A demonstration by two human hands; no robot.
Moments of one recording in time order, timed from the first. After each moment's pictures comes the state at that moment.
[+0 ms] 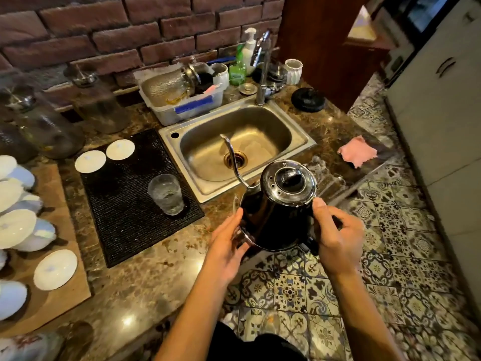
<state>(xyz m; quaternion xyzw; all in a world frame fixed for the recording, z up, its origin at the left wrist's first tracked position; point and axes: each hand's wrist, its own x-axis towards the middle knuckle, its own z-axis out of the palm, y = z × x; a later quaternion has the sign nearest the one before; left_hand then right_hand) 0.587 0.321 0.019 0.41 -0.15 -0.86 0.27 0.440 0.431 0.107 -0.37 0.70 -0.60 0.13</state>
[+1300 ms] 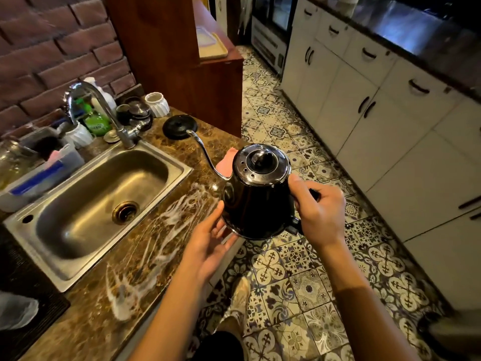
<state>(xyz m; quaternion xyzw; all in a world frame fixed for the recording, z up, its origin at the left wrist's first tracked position) 0.291 0.418 0.084 0.38 -0.22 -0.89 0.11 0.167 0.577 0.157 -0.27 0.76 -0.60 0.02</state>
